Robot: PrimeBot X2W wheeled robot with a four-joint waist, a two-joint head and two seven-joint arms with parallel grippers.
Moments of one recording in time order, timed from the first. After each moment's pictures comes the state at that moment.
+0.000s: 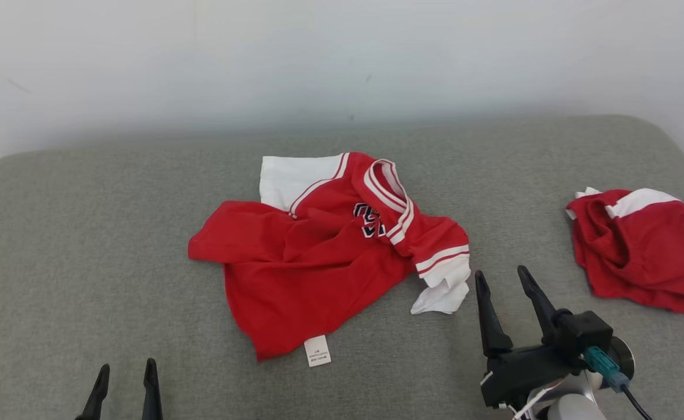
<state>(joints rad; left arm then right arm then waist) -0.03 0.07 0.07 0.17 -0.13 0.01 -0.26 -0.21 -0.06 0.21 0.30 0.09 0.13 -0.26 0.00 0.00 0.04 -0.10</state>
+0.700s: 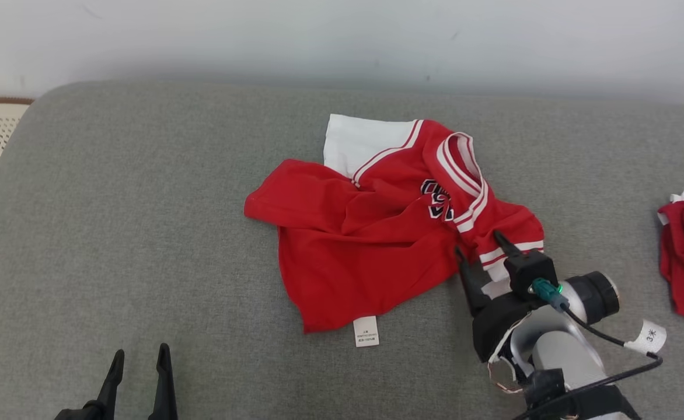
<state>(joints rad) -0.08 0.05 0.04 0.19 -0.18 0.00 -0.26 -0.50 -0.10 0.28 0.63 -0.12 0.13 -0.18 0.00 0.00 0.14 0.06</state>
